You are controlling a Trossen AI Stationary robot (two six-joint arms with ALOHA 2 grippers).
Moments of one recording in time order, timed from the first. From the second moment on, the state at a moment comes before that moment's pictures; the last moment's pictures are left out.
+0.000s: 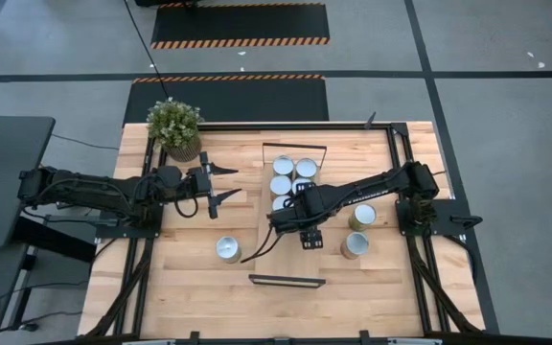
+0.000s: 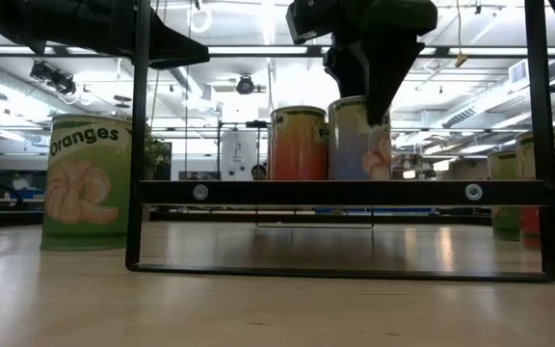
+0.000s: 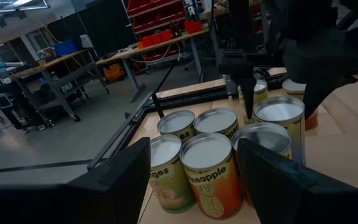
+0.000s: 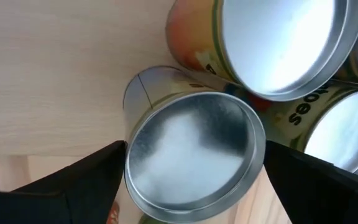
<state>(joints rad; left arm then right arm) 0.04 0.89 0.42 0.40 -0.22 0.27 0.20 1.99 1.80 -1.37 0.25 0.13</state>
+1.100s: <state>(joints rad) 0.04 0.89 0.42 0.44 -0.17 0.25 0.20 1.98 1.80 -1.39 0.31 0.10</state>
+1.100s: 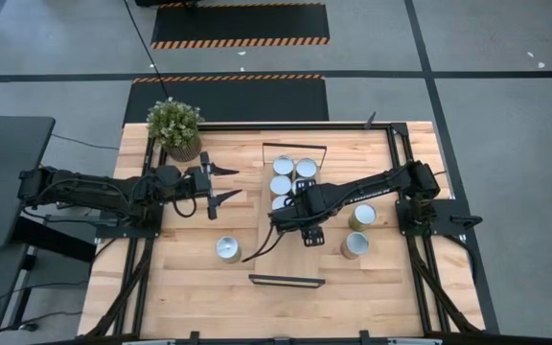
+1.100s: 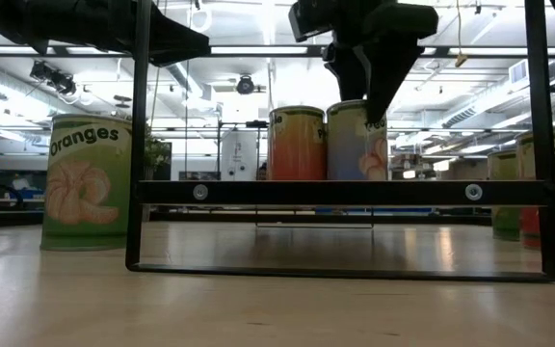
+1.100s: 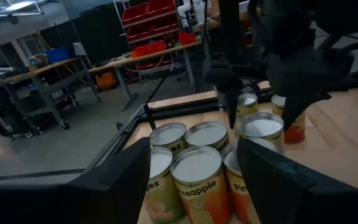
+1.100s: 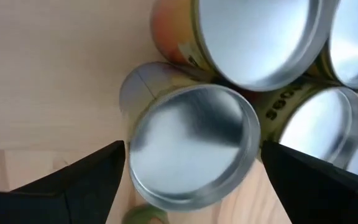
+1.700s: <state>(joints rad) 0.04 0.89 0.42 0.38 -0.17 0.24 0.20 1.97 1.85 -1.44 0.40 0.16</state>
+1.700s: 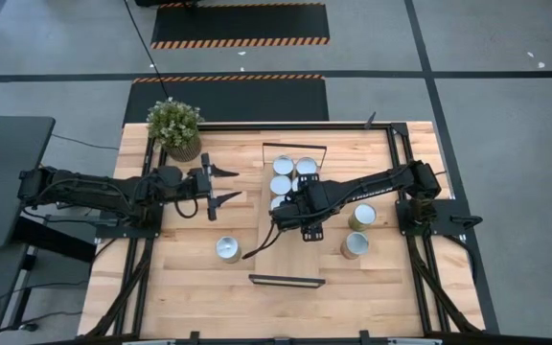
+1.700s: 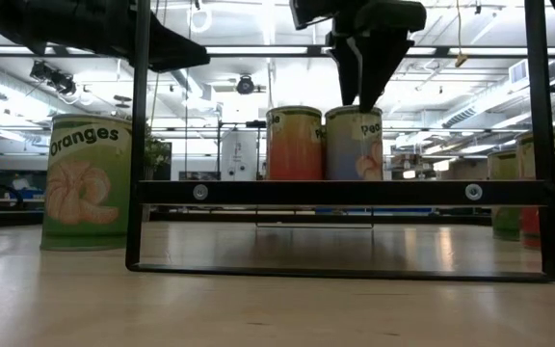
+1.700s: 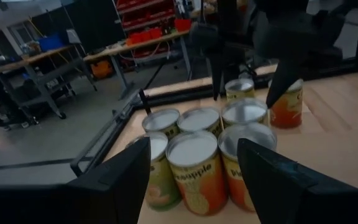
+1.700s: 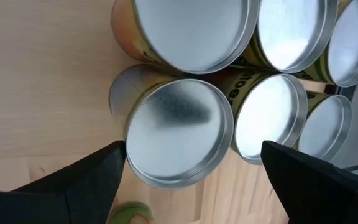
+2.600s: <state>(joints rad) 0.04 0.89 0.42 0.38 -0.12 0.21 0.27 1.57 1.35 -1.34 0.32 0.66</state>
